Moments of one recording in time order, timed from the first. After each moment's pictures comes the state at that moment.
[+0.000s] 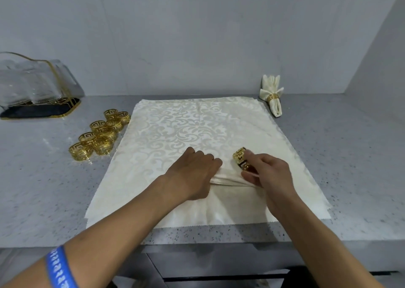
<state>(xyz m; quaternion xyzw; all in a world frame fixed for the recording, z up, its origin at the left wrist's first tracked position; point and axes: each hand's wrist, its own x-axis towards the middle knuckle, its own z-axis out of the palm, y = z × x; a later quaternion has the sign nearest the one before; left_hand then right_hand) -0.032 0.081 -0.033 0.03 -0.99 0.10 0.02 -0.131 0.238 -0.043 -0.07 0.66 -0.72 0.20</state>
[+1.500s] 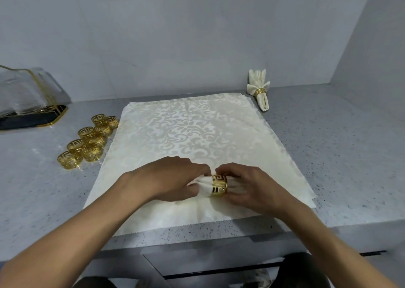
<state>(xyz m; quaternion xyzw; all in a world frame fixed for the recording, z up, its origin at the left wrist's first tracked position) -0.010 0.084 0.016 -0.03 -0.99 -0.03 -0.14 -0.143 0.271 -0.059 -0.58 0.74 -0.34 0.09</state>
